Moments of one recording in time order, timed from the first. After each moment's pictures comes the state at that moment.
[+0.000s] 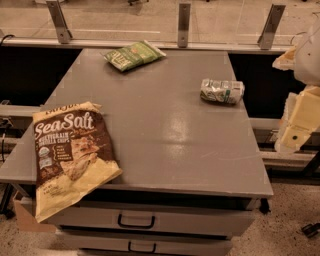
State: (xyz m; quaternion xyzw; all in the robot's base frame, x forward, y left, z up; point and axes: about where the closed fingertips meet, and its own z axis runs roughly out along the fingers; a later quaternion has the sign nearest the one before) arm 0.438 -0.217 0.976 -0.60 0.78 -0.03 0.16
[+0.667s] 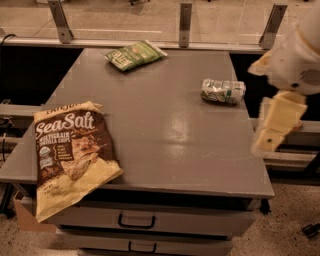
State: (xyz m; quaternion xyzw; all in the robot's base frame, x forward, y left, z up) arm 0.443 -0.182 0.965 -0.62 0.76 -0.01 0.17
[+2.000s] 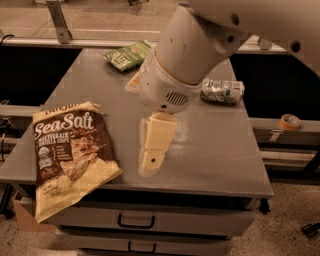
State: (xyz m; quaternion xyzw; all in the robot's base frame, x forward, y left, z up) arm 0.422 0.041 0.939 -0.76 0.60 0.13 0.22
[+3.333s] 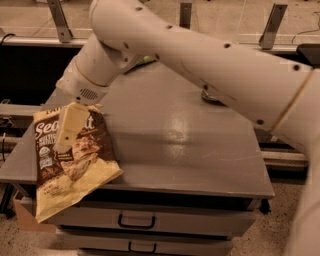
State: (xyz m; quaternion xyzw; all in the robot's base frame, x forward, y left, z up) arm 0.510 0.221 0.893 -0.75 0.54 0.24 0.29
